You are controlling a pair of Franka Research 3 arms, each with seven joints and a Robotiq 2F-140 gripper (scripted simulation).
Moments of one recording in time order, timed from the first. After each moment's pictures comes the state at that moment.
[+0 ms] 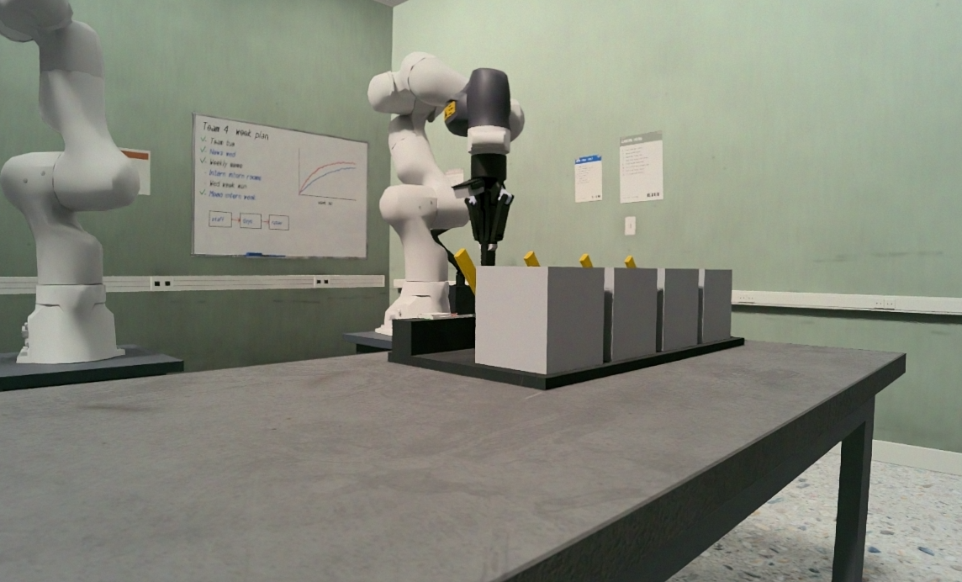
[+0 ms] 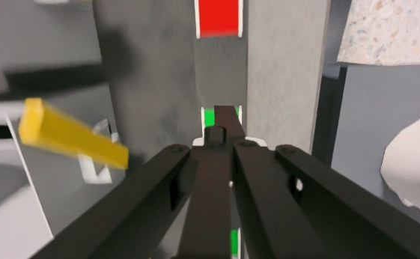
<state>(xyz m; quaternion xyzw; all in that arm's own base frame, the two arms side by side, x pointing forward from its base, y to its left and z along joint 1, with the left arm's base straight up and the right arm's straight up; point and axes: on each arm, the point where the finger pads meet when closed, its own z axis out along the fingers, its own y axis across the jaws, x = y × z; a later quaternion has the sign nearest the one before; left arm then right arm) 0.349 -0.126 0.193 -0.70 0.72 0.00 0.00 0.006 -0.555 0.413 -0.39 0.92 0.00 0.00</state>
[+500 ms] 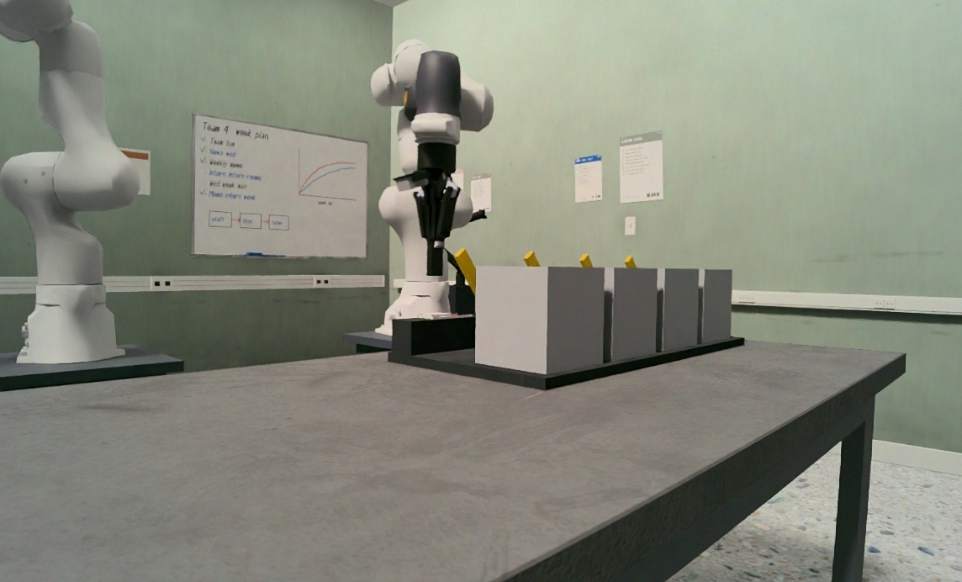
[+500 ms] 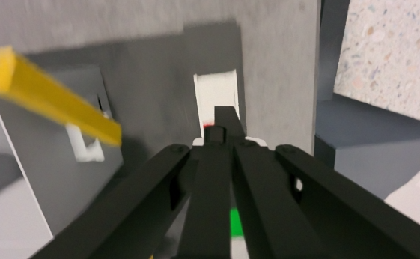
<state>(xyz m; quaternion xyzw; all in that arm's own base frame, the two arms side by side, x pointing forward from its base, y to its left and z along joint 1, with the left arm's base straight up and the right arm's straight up) 0.349 -0.270 0.194 -0.67 0.74 0.00 0.00 0.006 -0.555 0.413 -0.39 0.92 0.00 0.00</state>
